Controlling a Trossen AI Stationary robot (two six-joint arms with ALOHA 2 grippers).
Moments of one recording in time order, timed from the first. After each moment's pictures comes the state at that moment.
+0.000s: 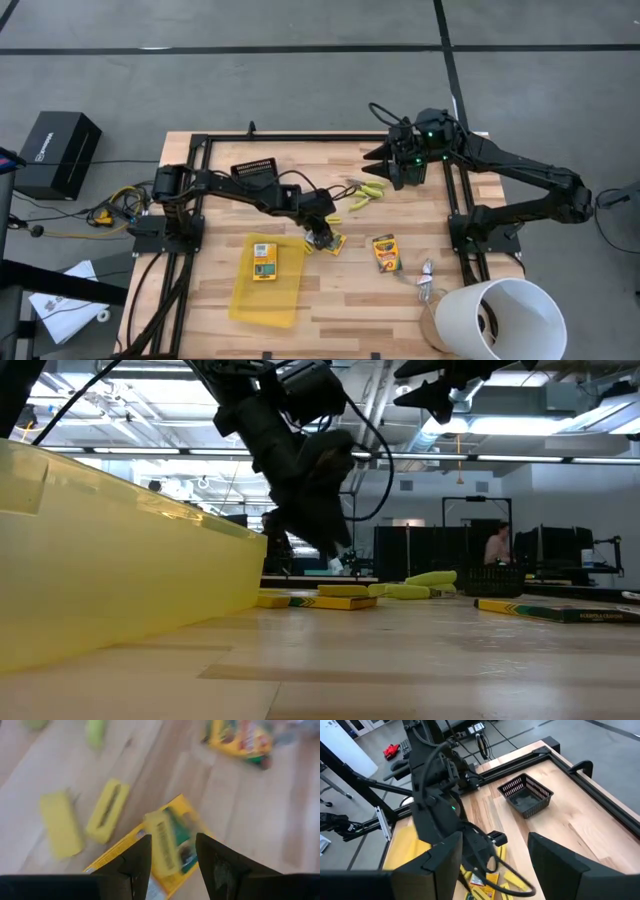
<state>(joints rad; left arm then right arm) 0.03 1.87 1.20 -0.25 0.08 -0.45 -0.42 1.12 1.08 -0.37 -0.38 0.21</state>
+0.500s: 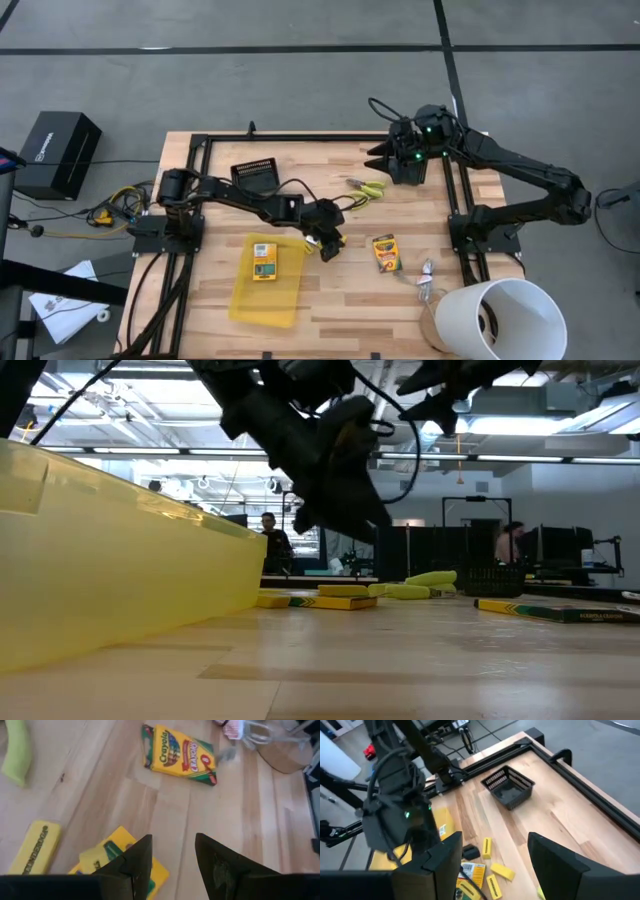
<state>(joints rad) -0.03 1.92 1.20 -0.05 0.11 -0.42 -0.48 1.13 1.08 -0.41 -0.37 0.21</state>
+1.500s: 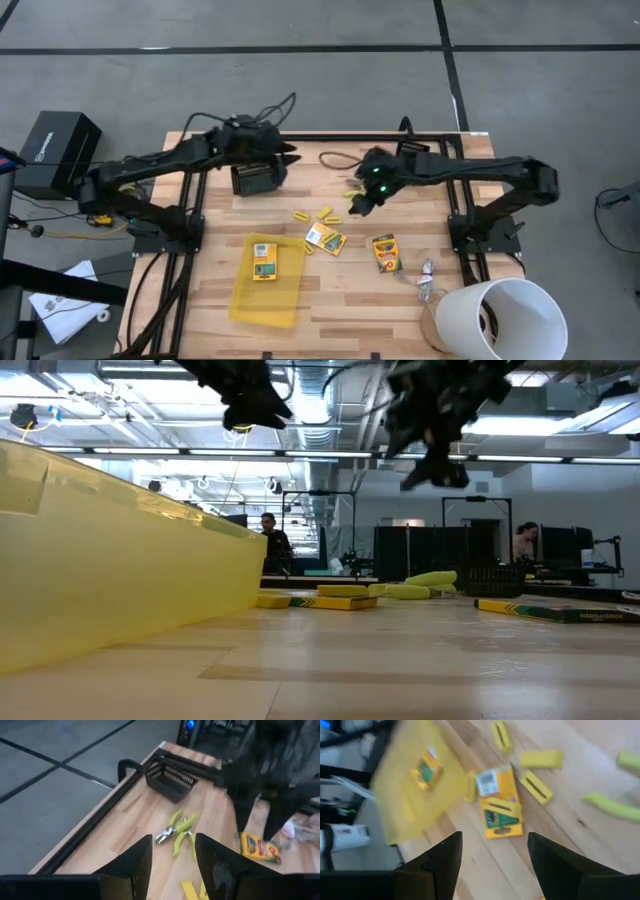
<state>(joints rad) 0.37 1.23 1.10 -0.33 0.00 -0.13 -0.22 1.46 1.06 -0.54 -0.36 0.68</state>
